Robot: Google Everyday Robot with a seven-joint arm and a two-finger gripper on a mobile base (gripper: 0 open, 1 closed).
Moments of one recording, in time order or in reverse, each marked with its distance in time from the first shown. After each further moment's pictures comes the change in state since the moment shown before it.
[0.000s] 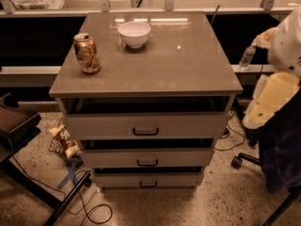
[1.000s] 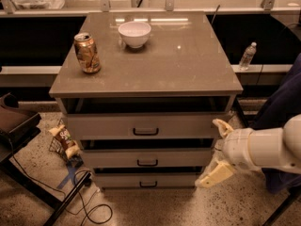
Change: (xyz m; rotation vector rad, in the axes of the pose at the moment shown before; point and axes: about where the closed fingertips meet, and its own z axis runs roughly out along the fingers) arm 0.026 0.092 0.222 -0.062 -0.435 0.118
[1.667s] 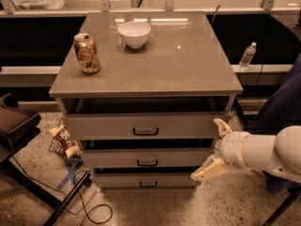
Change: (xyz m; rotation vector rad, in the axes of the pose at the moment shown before) arm 0.020 -0.027 0.029 0.113 -0.059 0.033
